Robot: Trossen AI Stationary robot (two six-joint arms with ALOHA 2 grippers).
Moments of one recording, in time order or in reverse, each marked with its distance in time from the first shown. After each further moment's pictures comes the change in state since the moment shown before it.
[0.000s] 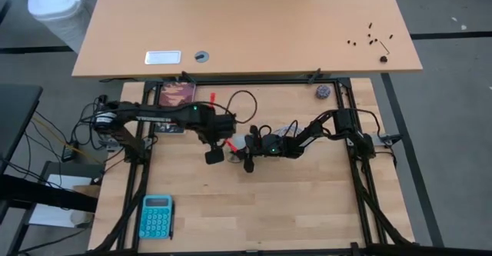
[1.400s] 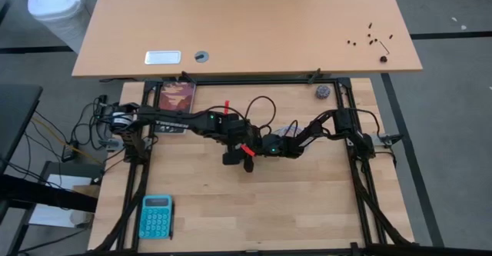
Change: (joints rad) left arm -0.007 0.159 0.006 0.329 -0.132 0.221; right arm 0.000 0.000 0.000 0.007 0.000 0.007
